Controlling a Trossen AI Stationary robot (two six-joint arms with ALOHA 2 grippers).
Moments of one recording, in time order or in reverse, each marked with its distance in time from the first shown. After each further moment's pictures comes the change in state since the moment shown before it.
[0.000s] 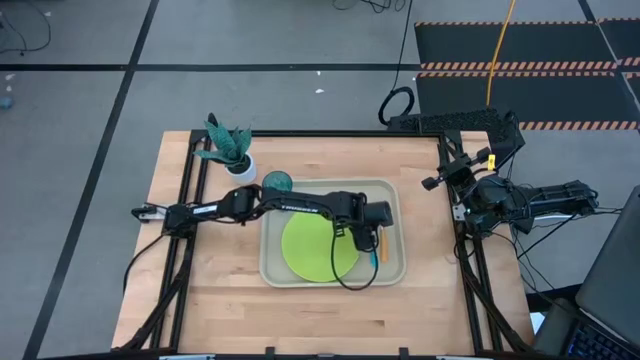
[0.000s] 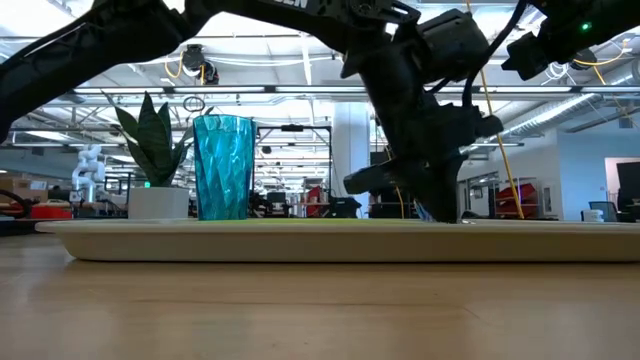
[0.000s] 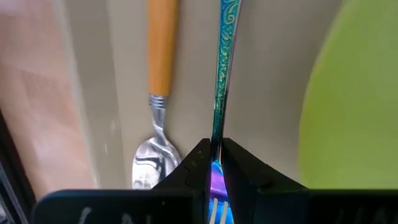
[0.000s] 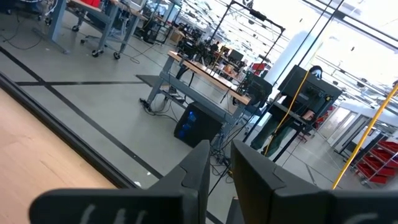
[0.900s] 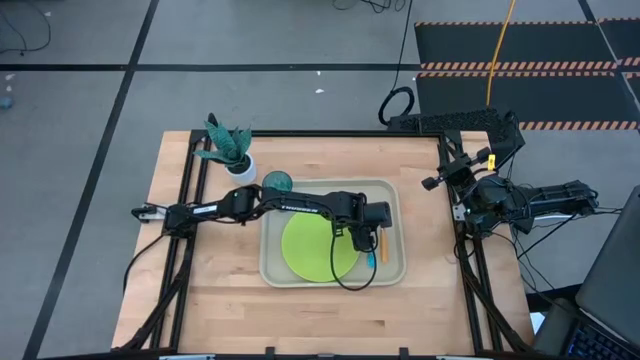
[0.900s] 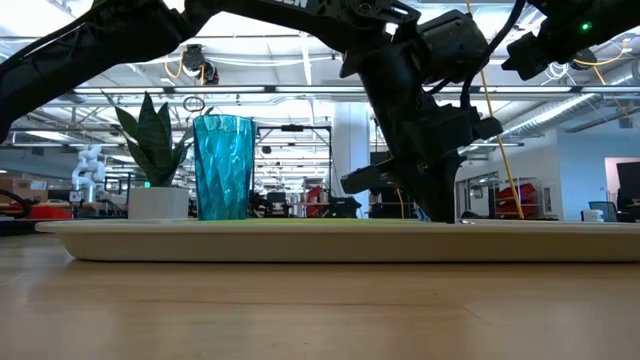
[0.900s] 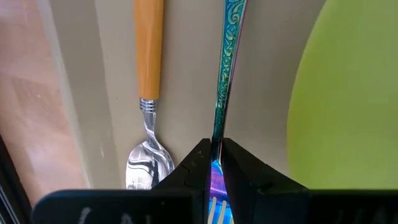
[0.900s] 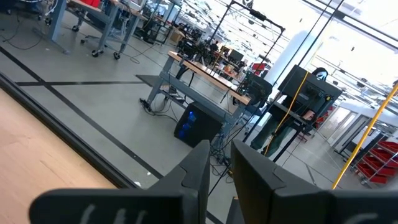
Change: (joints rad) left arm 0.001 0.000 0.000 -0.019 0.008 0.016; right arm 0.000 0.000 0.000 0.000 0.000 0.001
